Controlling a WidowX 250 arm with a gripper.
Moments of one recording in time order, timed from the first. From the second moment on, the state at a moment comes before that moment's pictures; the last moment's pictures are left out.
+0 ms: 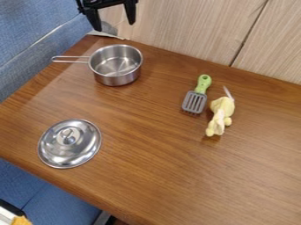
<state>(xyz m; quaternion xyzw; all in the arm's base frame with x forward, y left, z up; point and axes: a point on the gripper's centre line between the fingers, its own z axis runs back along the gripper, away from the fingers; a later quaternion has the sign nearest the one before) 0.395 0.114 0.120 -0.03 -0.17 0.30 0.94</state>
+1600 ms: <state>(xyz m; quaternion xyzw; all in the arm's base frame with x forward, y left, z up) 0.227 0.060 0.053 0.05 -0.04 0.22 0.97</state>
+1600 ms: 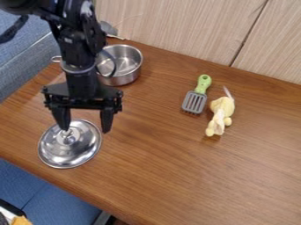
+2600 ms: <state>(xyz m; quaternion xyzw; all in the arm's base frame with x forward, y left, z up) 0.220 0.084 0.038 0.03 -0.05 0.24 0.97</state>
